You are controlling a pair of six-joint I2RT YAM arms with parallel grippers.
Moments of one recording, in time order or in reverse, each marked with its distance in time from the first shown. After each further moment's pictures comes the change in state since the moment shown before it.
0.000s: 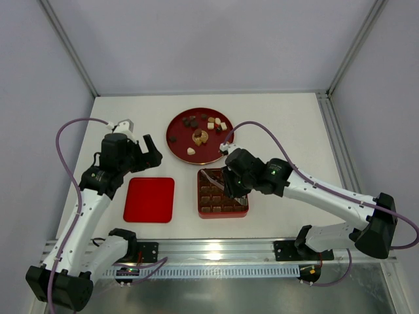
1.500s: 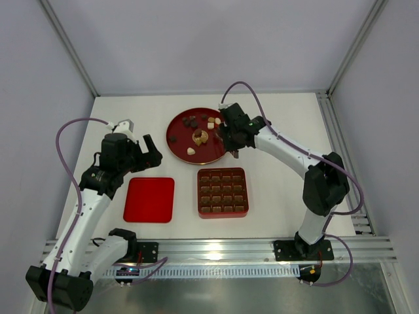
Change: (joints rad) left arm 0.000 0.000 0.000 0.000 0.000 0.000; right arm -0.342 0.511 0.382 0.115 0.060 -0.220
